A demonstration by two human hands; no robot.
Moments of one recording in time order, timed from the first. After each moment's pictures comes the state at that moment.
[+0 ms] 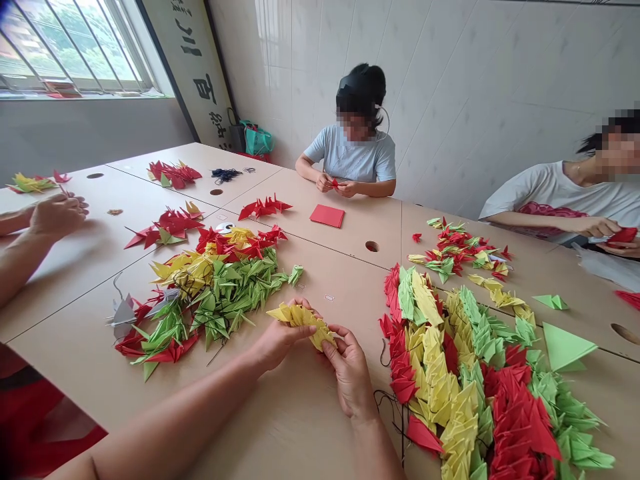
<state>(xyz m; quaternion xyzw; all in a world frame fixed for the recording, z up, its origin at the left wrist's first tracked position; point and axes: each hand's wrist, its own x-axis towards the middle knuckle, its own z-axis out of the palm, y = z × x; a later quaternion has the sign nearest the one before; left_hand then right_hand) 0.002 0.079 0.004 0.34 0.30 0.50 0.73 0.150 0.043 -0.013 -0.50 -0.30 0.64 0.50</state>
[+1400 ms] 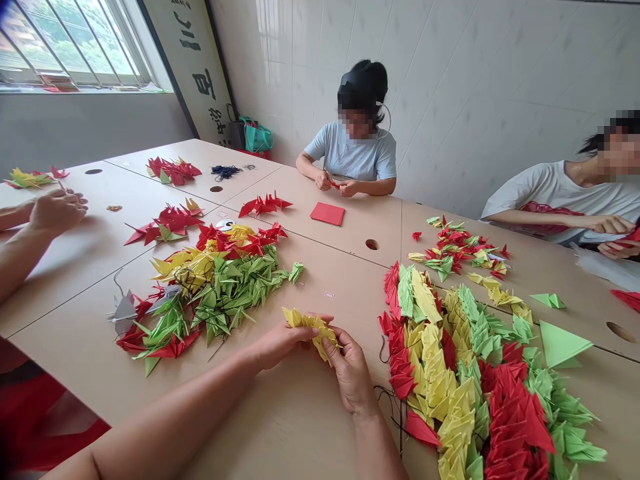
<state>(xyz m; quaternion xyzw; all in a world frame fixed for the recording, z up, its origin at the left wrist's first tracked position) 0.000 0.077 0.004 0.40 0.36 0.33 0.77 0.156 0.041 -0.020 -0.45 -0.37 0.66 0.47</state>
